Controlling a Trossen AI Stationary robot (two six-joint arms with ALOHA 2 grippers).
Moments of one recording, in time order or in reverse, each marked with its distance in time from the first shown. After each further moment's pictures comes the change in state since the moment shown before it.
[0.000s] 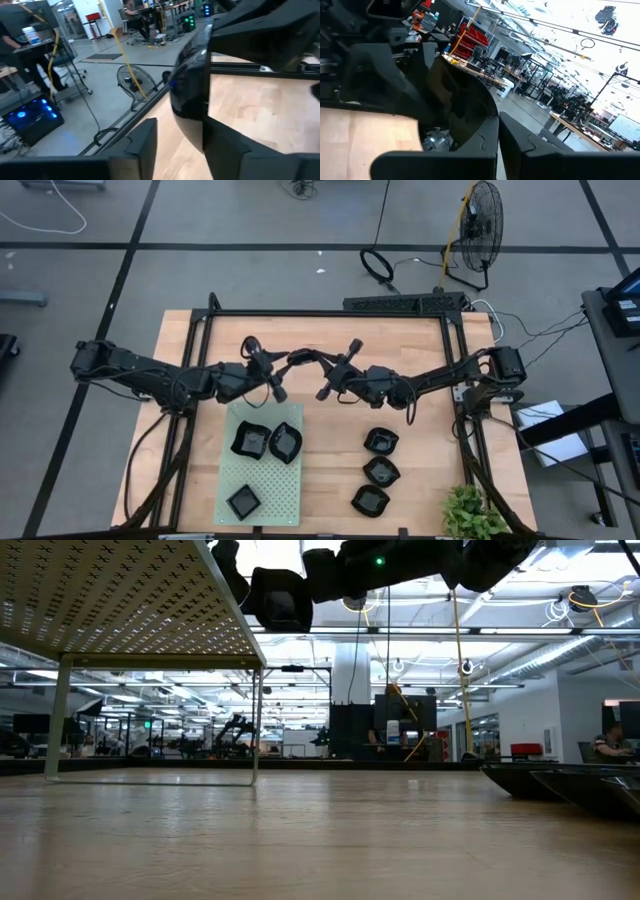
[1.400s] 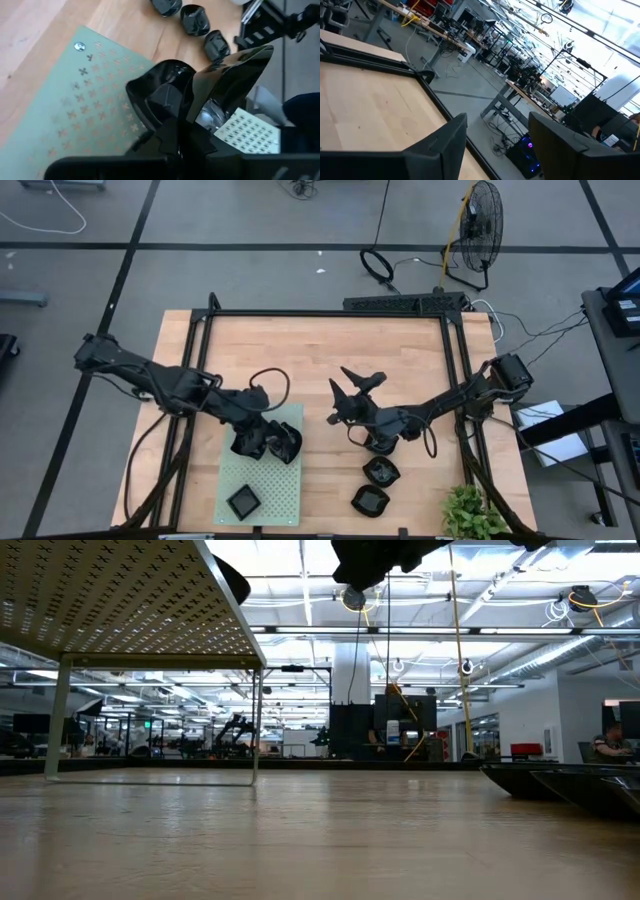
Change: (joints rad) left arm -0.252 0.008 0.403 -1.002 0.648 -0.863; right arm 0.280 -0.007 0.000 -0.060 0.580 -0.127
